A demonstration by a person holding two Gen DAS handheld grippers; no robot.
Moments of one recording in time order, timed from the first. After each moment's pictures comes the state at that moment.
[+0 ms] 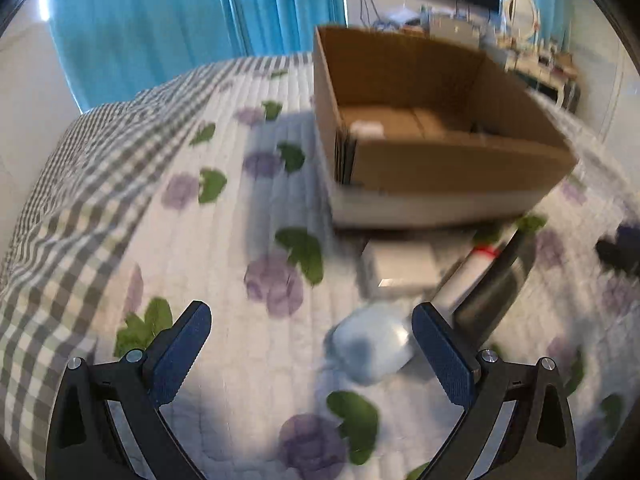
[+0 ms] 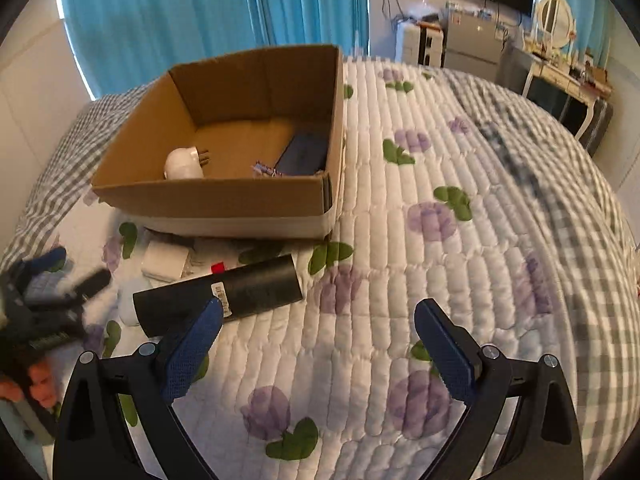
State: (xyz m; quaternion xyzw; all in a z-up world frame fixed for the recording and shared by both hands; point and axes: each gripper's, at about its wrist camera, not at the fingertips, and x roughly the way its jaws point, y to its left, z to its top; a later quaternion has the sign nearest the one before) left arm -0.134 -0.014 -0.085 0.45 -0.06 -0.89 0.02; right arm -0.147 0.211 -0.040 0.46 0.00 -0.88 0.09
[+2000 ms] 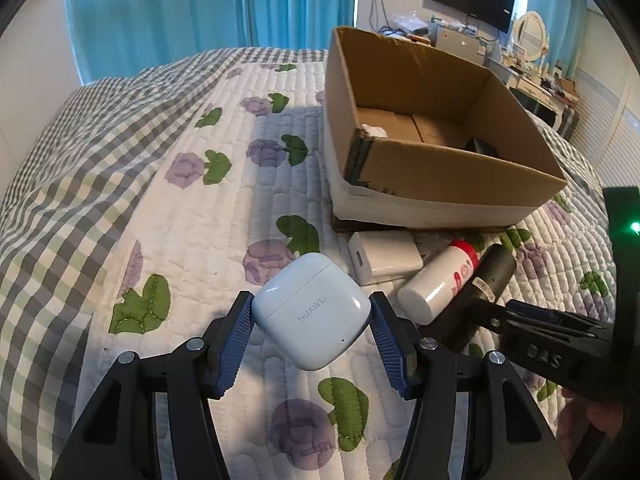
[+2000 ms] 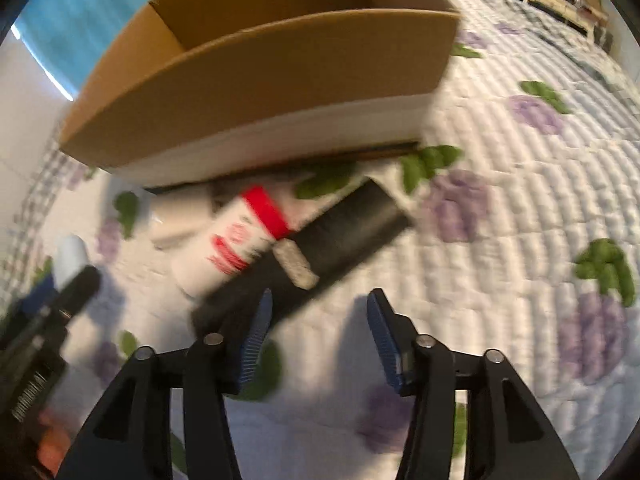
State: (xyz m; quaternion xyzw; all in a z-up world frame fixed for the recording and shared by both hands) left arm -0.116 -0.029 -0.073 0.45 0.01 -0.89 0.00; right arm -0.152 0.145 -0.108 0.55 -0.09 -0.83 0.08
